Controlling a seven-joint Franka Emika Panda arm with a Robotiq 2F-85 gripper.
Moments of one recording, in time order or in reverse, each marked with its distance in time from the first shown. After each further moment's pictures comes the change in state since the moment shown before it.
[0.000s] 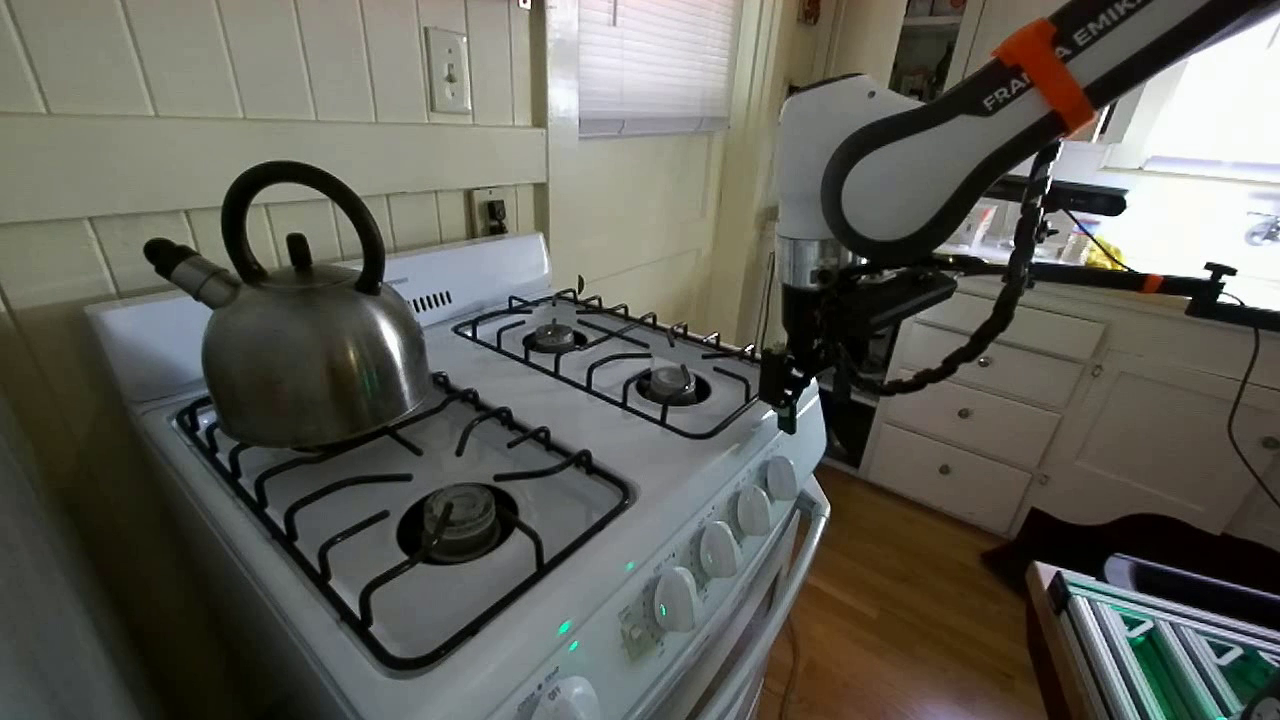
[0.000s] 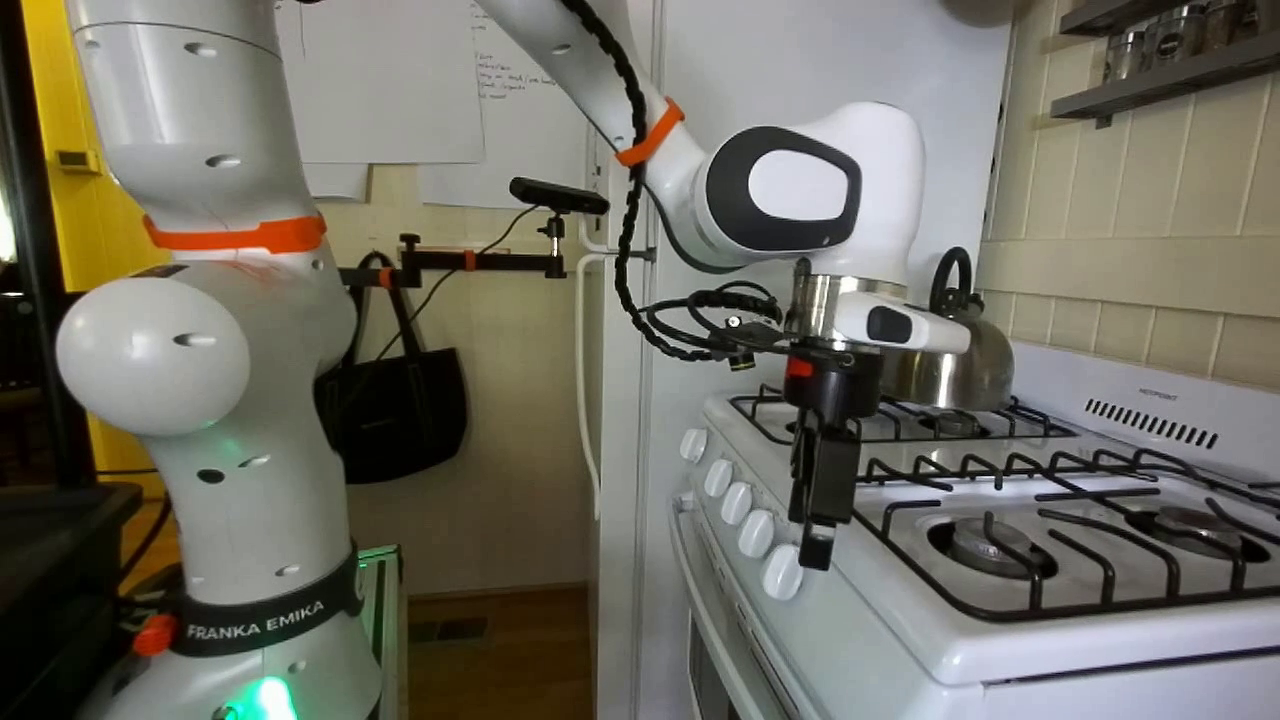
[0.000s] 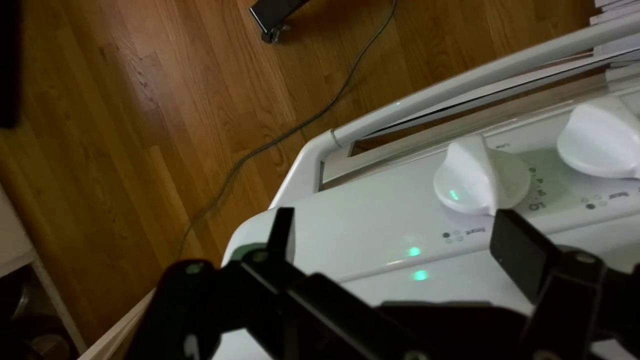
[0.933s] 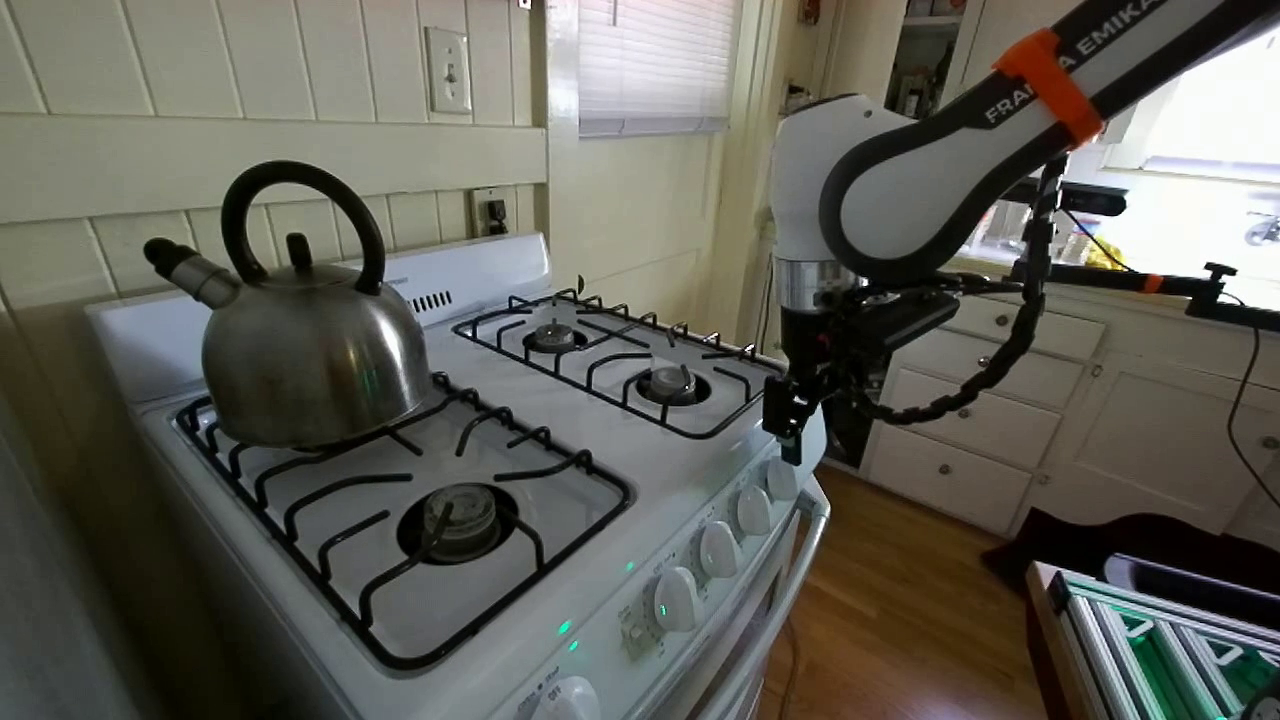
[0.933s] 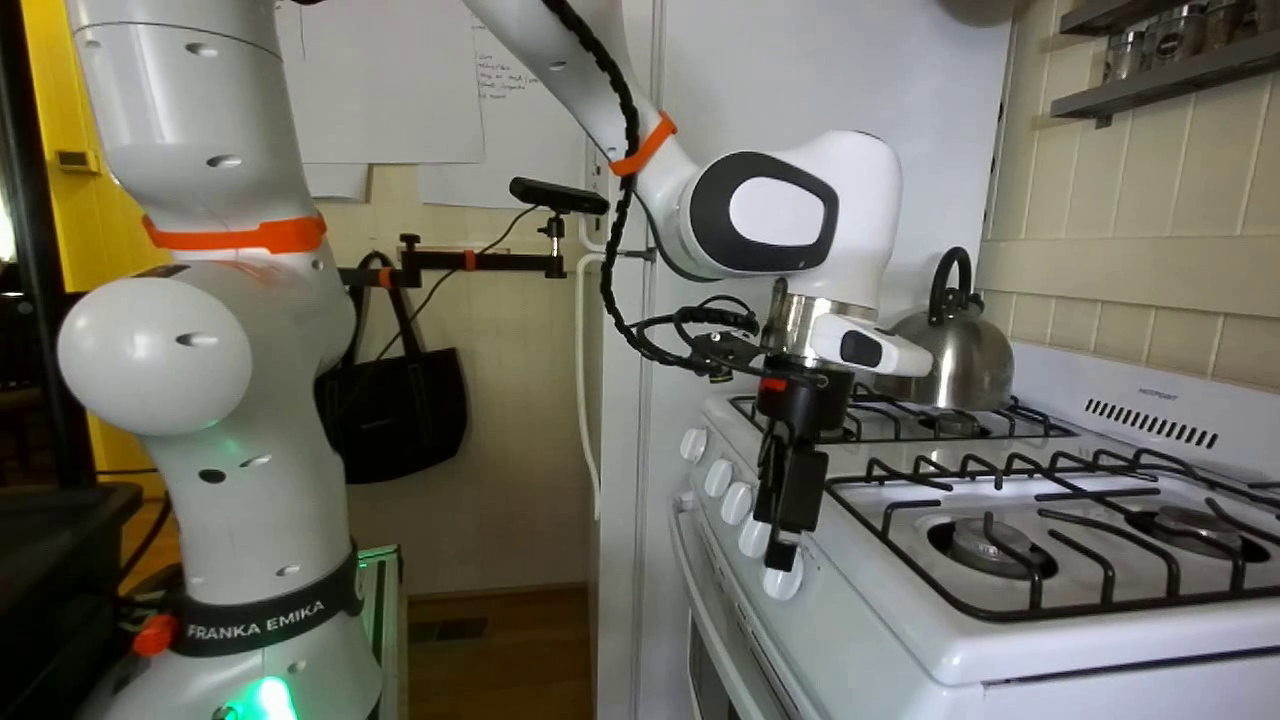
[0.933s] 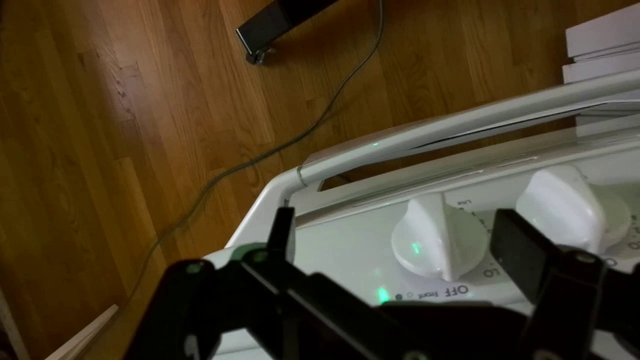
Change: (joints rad) arm 0.012 0.003 0.036 -0.041 0.064 0.000 -0.074
